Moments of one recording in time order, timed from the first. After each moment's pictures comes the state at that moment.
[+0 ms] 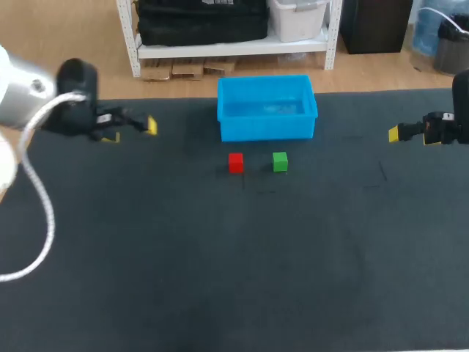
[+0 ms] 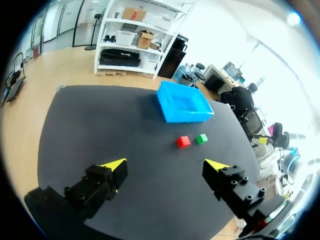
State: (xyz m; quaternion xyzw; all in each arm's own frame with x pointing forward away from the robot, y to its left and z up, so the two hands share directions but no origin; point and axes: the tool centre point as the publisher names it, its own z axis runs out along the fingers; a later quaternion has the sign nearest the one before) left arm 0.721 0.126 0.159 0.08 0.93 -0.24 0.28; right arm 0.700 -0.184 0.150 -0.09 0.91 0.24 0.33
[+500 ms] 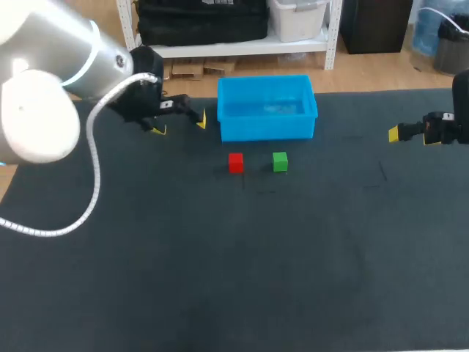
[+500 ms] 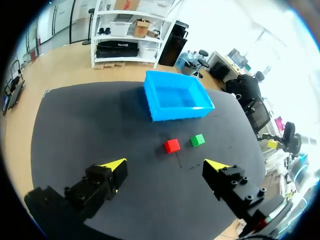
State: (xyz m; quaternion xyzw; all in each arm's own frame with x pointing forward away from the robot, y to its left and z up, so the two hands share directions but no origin) left arm 0.755 0.054 0.144 0.10 0.95 -0.20 0.23; right arm 0.700 -0.184 0.150 -0.09 0.91 0.24 0.33
